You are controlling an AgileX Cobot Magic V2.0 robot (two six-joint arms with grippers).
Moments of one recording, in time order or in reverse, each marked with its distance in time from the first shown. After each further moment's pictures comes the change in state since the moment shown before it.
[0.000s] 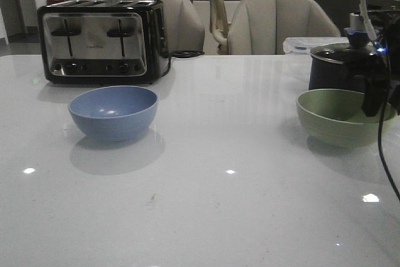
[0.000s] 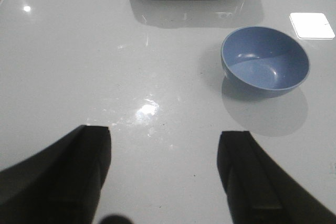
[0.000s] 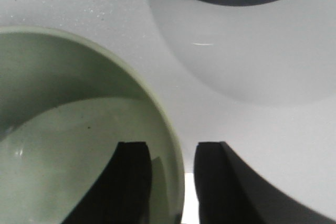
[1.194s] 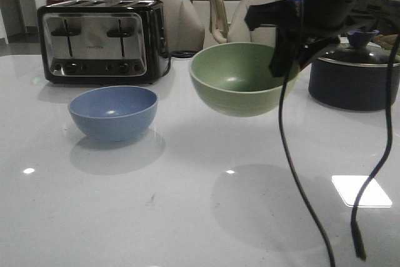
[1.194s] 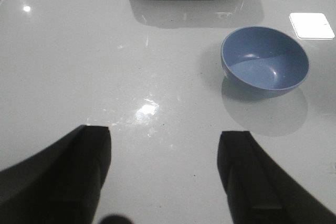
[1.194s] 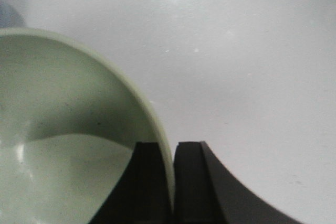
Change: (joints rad) left arm 0.000 0.000 0.000 0.000 0.000 0.000; right arm 0.355 -0.158 -0.009 0.142 0.022 0.006
